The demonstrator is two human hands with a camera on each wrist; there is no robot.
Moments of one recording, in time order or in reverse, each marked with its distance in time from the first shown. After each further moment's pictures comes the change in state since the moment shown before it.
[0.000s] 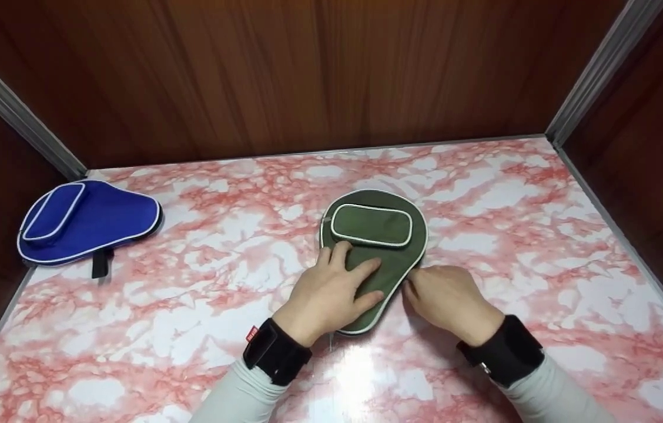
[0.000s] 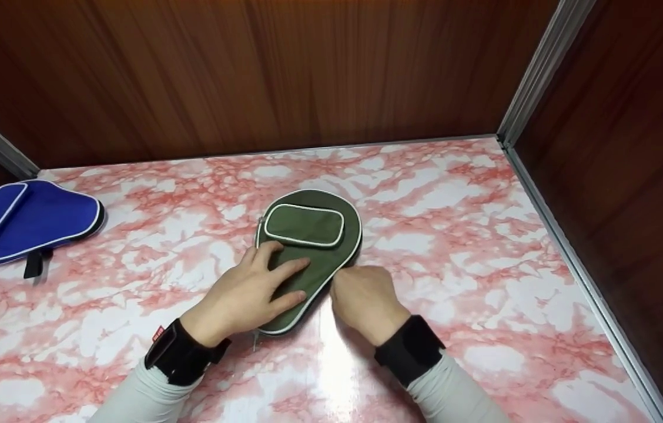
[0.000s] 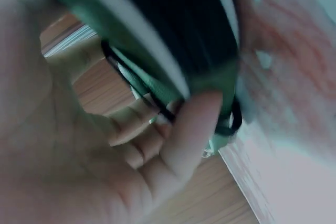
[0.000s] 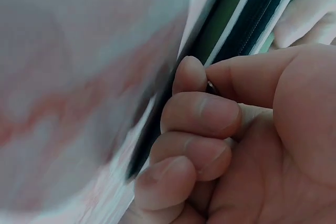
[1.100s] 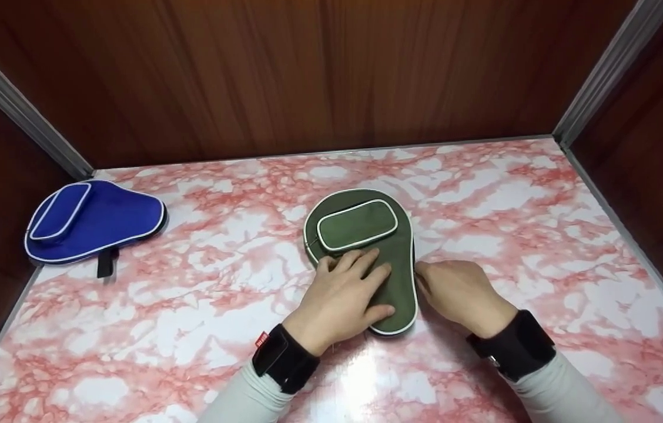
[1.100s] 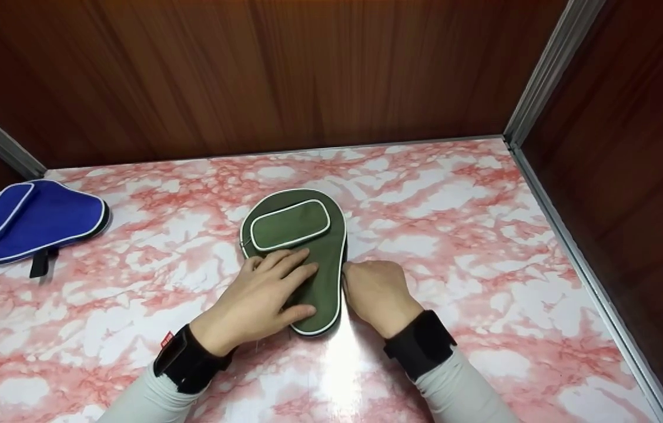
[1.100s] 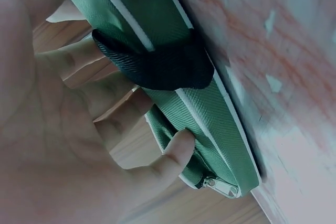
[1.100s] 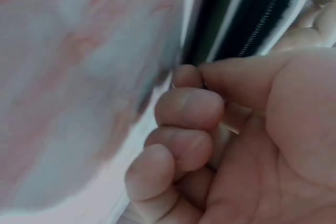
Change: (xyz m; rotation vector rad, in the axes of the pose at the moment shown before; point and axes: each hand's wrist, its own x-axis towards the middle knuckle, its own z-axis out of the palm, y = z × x) left_hand 0.003 0.010 0.010 0.148 0.023 0.092; right_hand 0.007 0.018 -0.005 0.022 -0.029 -0.033
